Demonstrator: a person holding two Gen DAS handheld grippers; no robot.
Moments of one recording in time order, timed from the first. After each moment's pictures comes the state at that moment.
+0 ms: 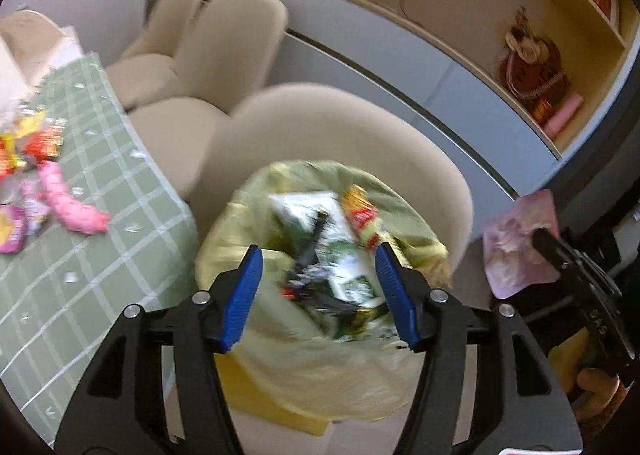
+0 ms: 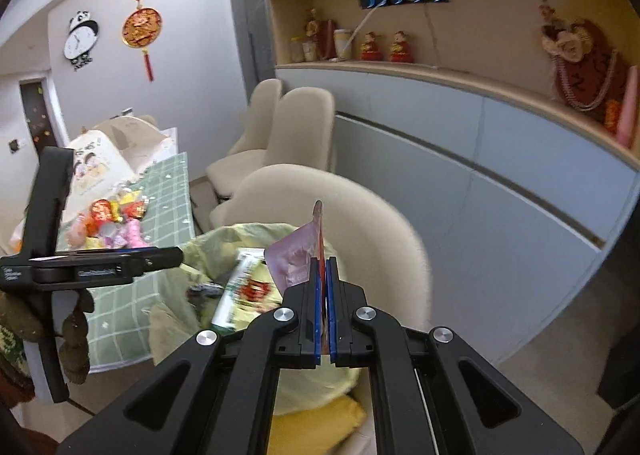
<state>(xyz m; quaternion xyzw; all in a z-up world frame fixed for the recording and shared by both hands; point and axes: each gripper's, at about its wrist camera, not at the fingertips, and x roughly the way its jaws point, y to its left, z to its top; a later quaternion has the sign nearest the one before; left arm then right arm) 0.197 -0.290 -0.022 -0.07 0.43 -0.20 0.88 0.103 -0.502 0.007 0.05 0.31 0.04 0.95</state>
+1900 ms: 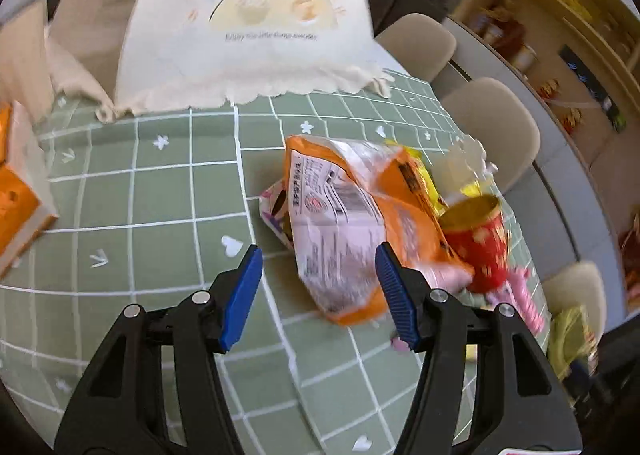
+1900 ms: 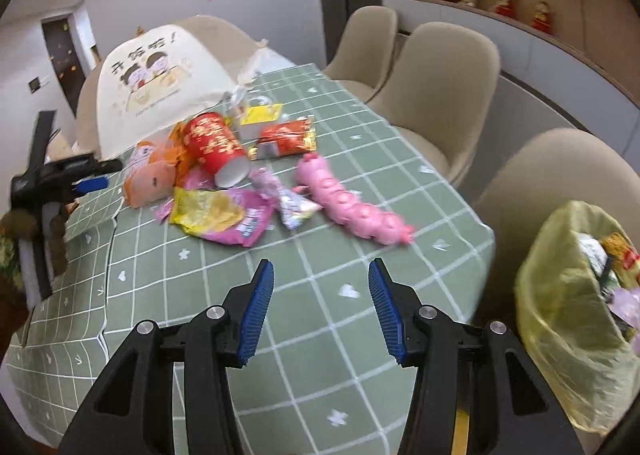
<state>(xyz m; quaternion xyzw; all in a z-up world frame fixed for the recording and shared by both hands) 0.299 0.258 -0.098 -0.22 0.44 0.00 0.87 0.205 -0.115 -0.060 0.00 0.42 0.11 0.90</state>
